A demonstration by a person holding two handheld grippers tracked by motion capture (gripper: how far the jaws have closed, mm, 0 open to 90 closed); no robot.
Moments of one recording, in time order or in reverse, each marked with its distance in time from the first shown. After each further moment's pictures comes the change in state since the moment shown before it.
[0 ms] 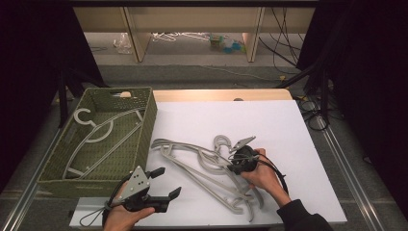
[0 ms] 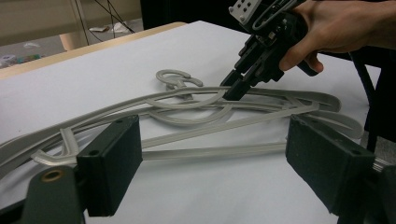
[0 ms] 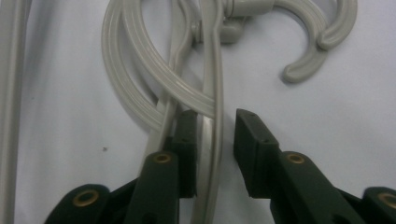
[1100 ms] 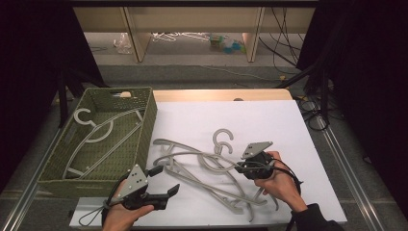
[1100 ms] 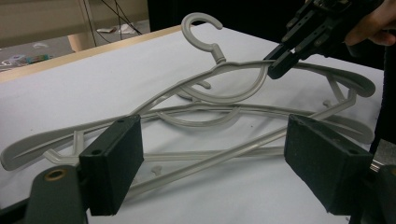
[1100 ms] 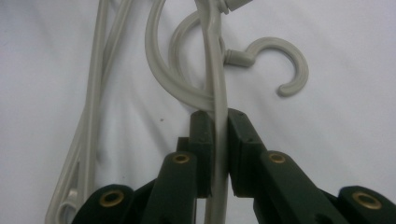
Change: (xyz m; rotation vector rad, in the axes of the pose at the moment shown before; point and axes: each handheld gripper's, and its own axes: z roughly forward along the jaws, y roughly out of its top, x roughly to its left) left arm 0.003 0.001 0.000 -0.002 0.027 -0.005; right arm 0.020 -0.013 -0.063 -0.115 0.002 -0.128
